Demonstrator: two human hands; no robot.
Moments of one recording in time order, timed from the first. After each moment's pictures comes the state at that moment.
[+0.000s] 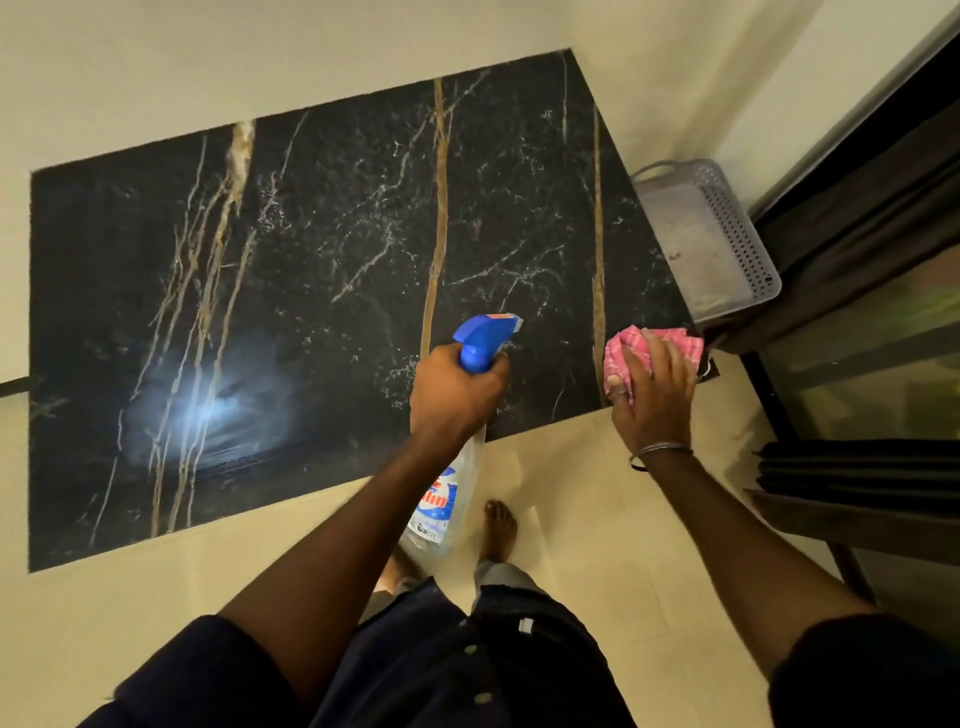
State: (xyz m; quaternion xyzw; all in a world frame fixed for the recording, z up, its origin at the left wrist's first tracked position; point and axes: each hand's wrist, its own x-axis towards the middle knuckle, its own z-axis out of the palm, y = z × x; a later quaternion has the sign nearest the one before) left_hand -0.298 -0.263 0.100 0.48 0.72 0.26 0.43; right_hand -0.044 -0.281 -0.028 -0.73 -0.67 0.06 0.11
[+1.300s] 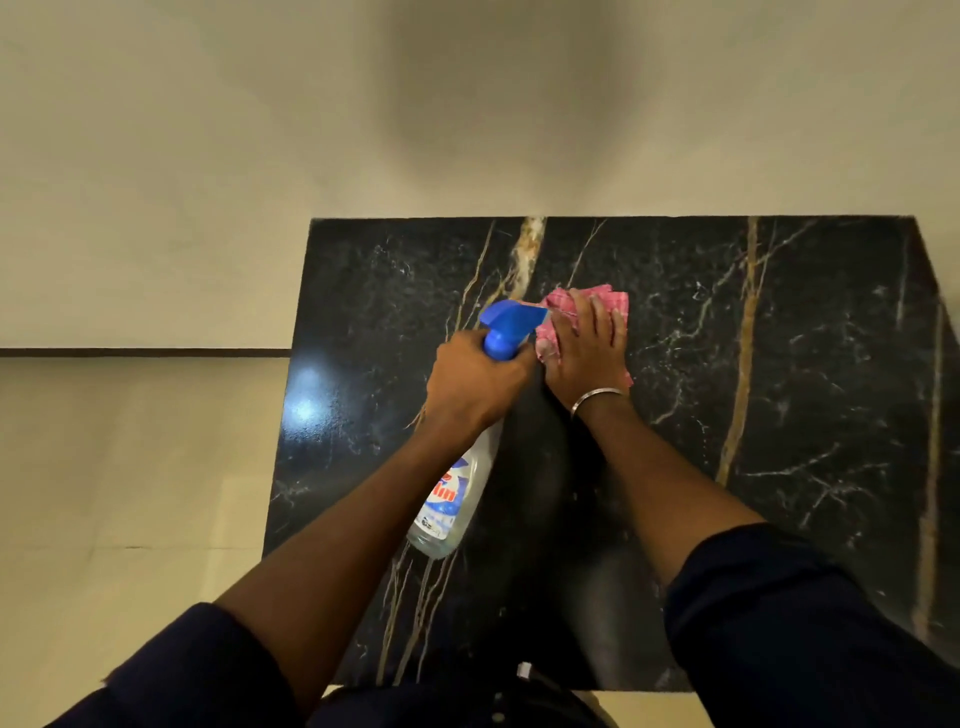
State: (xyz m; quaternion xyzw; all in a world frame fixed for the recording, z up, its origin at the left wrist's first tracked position) left_hand -0.635 -0.071 0.108 0.41 0.77 0.30 0.38; right_hand -0.488 0.007 -0.018 -0.59 -0.80 0.09 0.03
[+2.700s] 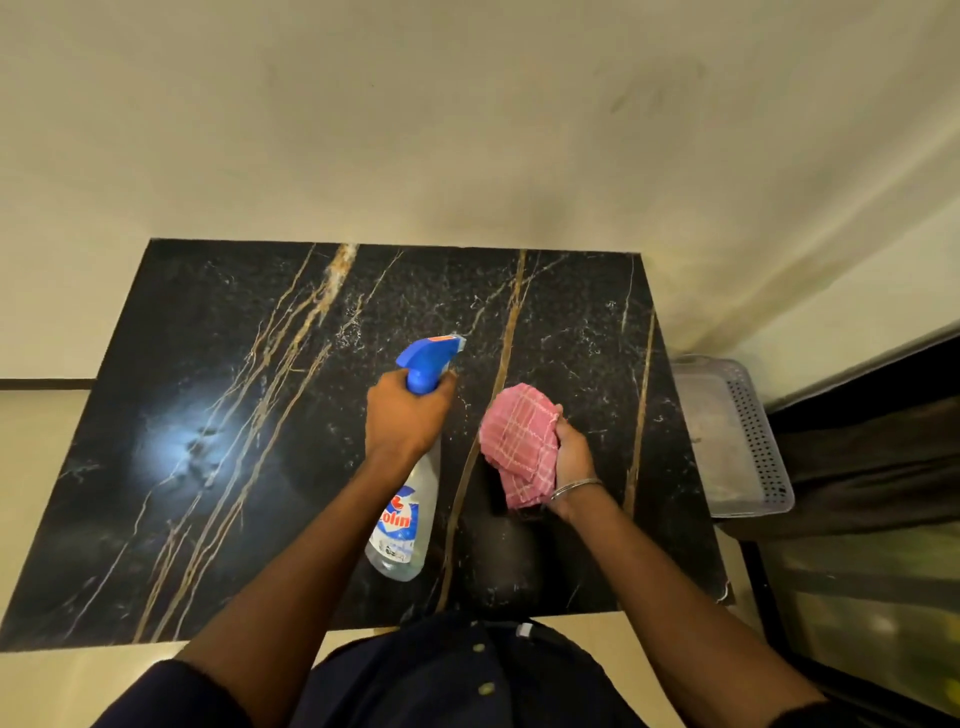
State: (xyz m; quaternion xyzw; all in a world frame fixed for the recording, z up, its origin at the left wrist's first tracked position) left_hand -0.399 -0.125 0.147 0.38 0.75 0.41 0.36; right_hand -0.215 -0.111 0.092 -0.53 -0.07 0.76 0.36
